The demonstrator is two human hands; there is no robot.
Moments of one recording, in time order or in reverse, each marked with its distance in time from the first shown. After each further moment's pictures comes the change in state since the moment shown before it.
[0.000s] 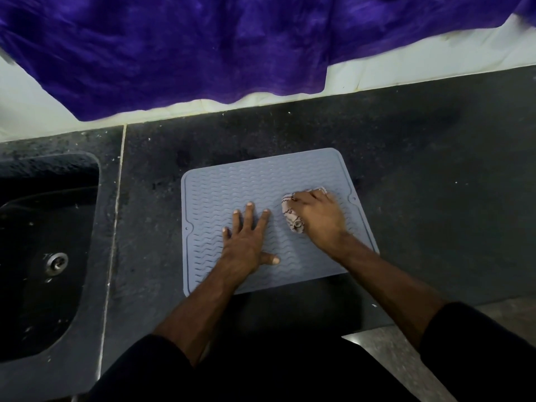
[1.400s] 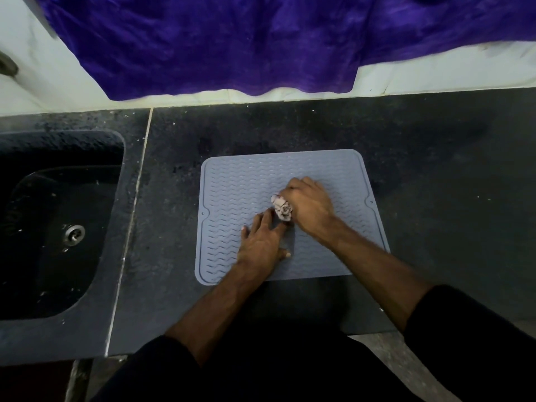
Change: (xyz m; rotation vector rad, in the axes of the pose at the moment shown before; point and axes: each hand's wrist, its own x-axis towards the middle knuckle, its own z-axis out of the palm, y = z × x) left_hand -0.017 0.013 0.011 -0.036 0.093 -0.021; right_hand 0.041 -0.038 -0.002 0.089 0.021 -0.079
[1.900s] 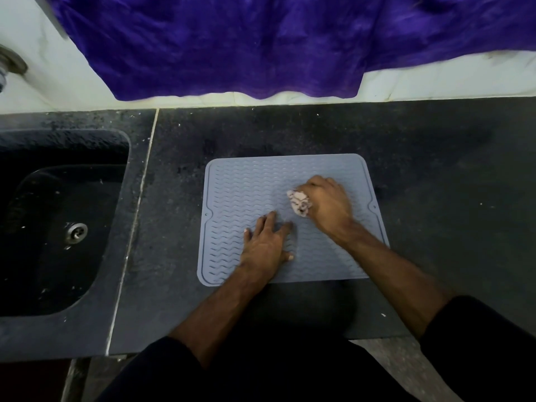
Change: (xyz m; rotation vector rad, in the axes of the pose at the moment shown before) left_hand -0.001 -0.002 0.001 0.003 0.032 0.021; right_hand -0.006 0.023 -0.007 0.088 0.048 0.099
